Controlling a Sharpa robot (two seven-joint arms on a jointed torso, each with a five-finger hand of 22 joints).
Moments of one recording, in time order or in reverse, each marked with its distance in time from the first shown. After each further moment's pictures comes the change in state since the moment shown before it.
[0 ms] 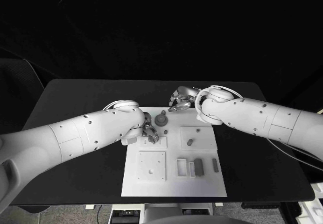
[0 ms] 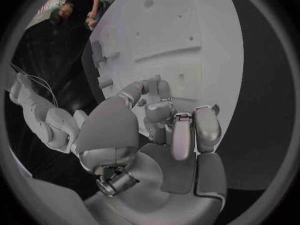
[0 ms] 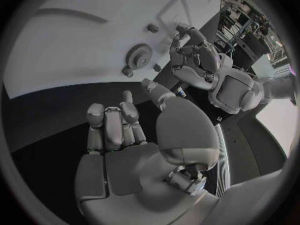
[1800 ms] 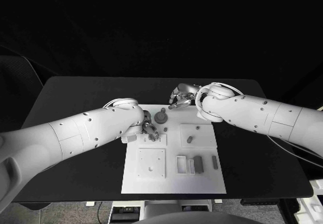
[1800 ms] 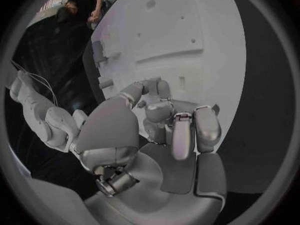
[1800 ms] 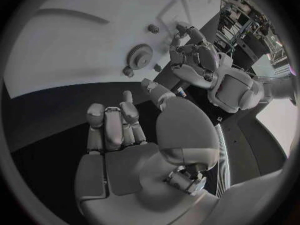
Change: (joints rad) left arm -0.008 0.005 0.002 -0.014 0.018 0.007 0.007; left_hand -0.034 0.034 -0.003 -0.003 -0.063 0.002 0.002 0.016 0.010 0.000 0.000 0.000 -0.004 -0.005 -0.001 0.000 0.000 0.000 0.000 0.004 0.000 0.004; right arm 0.000 -0.005 0.000 0.003 0.000 0.001 -0.001; right_hand 0.000 0.000 0.003 -0.003 0.000 -0.001 0.001 0.000 -0.001 0.002 -0.002 0.000 -0.001 -0.002 -0.002 0.000 -0.001 -0.001 0.000 0.000 0.000 -0.001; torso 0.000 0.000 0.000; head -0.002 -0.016
